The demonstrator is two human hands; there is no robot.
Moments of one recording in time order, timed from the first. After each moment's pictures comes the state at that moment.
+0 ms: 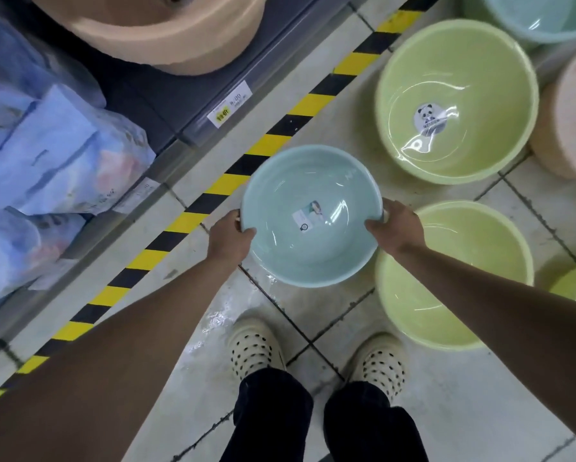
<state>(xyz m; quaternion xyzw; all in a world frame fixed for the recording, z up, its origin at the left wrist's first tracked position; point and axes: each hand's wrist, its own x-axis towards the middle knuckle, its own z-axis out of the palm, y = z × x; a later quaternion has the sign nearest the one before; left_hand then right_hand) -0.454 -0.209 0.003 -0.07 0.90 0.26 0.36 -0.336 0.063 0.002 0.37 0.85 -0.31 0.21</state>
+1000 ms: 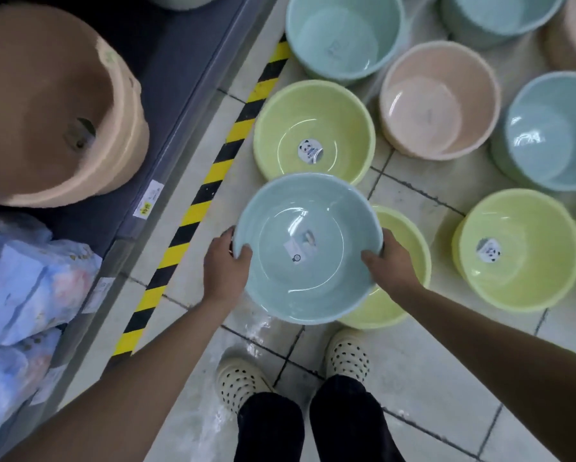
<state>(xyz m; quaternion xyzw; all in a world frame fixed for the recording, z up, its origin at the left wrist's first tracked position) -0.413 -0.064 0.129 0.11 0.89 0.32 0.30 -0.214 0.135 0.136 0.57 0.66 -0.49 0.07</state>
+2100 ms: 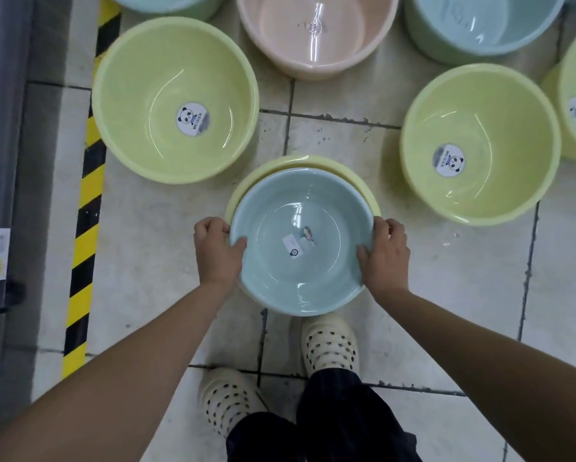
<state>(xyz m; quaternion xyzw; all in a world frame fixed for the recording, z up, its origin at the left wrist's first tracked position) -0.307 0.035 -0.030 0.26 0.88 0.23 0.32 -0.048 0.130 -0.022 0.66 0.70 -0.27 0.04</state>
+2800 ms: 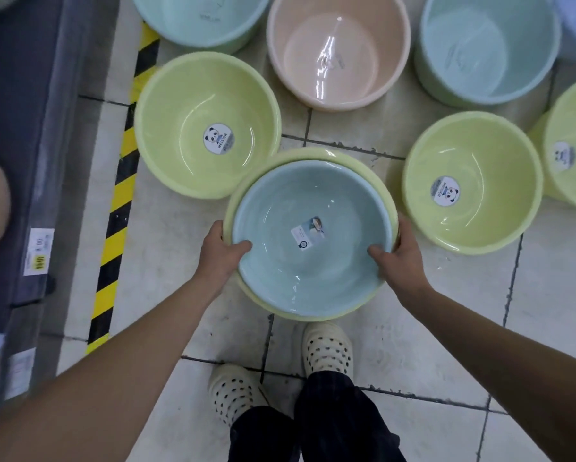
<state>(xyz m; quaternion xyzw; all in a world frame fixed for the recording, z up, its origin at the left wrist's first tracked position) -0.347 0.055 0.048 0.09 0.80 0.33 0.48 -0.073 0.175 0.076 0.67 0.50 -0.54 -0.10</state>
